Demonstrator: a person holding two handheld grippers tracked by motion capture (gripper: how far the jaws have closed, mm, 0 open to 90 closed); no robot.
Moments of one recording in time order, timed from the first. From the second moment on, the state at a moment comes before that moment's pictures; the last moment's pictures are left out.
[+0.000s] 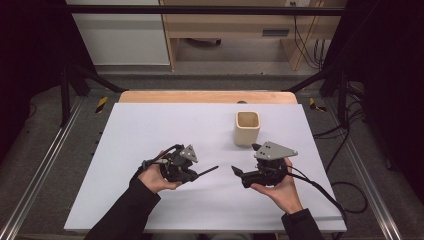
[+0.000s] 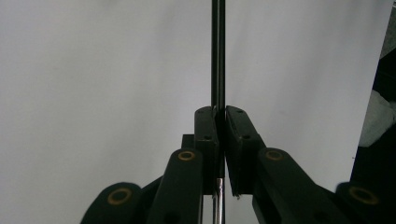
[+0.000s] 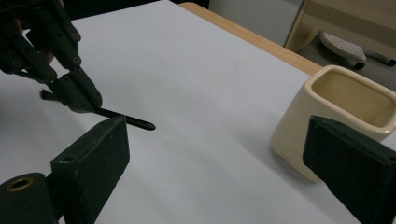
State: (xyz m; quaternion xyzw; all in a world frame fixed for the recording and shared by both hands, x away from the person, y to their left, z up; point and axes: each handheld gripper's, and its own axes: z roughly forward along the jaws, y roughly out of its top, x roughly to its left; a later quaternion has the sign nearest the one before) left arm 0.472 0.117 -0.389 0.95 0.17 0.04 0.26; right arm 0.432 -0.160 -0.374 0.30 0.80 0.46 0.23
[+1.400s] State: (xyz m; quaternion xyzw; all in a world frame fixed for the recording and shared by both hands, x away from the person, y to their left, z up) left arm 0.469 0.089 -0.378 0.96 0.13 0.01 0.24; right arm 0.421 -0.110 -0.387 0.17 0.91 0.32 0.21
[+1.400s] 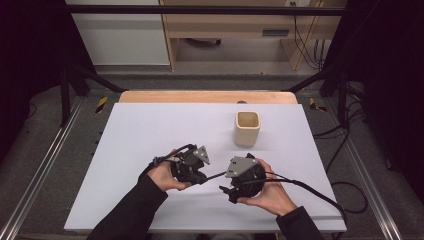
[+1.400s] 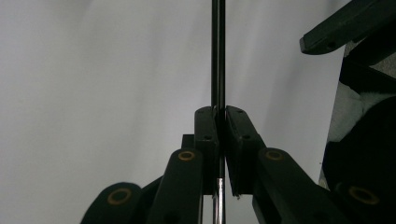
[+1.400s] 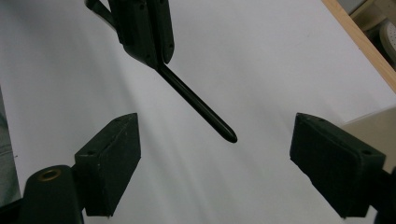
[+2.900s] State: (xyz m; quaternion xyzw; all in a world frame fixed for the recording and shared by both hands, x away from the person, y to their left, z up) left arm 0.465 0.079 -0.375 0.96 0.14 -0.03 0.24; right arm 0.416 -0.085 -0.396 0.02 0.93 0.27 0.23
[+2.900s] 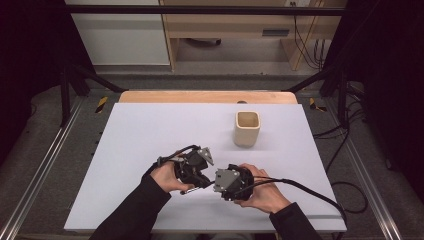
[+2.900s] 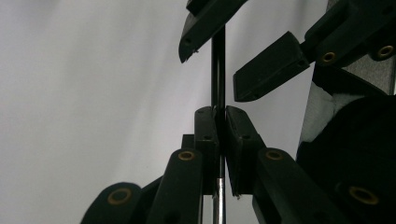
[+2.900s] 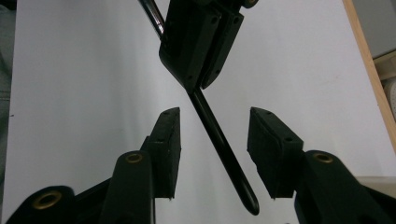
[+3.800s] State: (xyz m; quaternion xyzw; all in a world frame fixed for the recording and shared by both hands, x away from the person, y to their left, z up) left arm 0.462 0.076 -0.374 0.96 0.12 -0.04 0.23; right arm 0.418 -0.082 -0.403 -0.02 0.94 0.25 0.24
